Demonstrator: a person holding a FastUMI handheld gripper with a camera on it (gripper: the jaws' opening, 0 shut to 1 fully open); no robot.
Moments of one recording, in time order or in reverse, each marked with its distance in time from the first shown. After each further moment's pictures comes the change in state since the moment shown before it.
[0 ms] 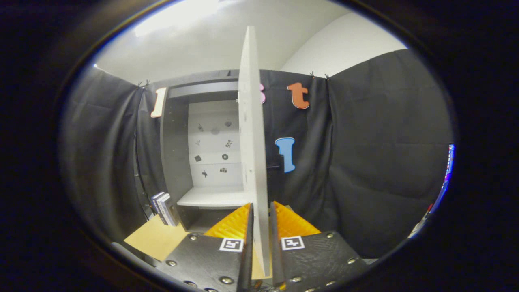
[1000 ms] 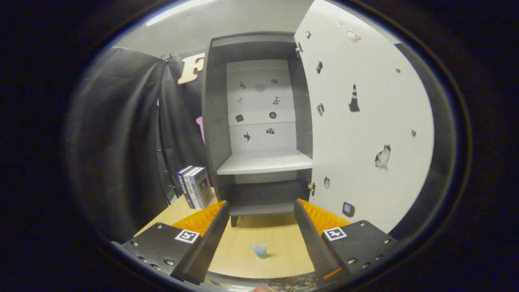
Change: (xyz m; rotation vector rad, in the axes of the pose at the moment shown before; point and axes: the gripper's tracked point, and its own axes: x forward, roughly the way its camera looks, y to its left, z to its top) arm 0.088 0.198 -0.184 0.019 0.181 0.161
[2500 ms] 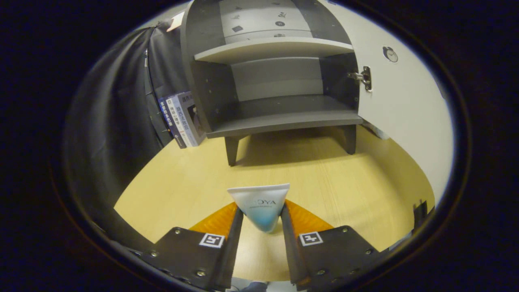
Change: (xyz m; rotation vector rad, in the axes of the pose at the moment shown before) arm 0.127 0.021 -0.234 0.028 0.391 0.080
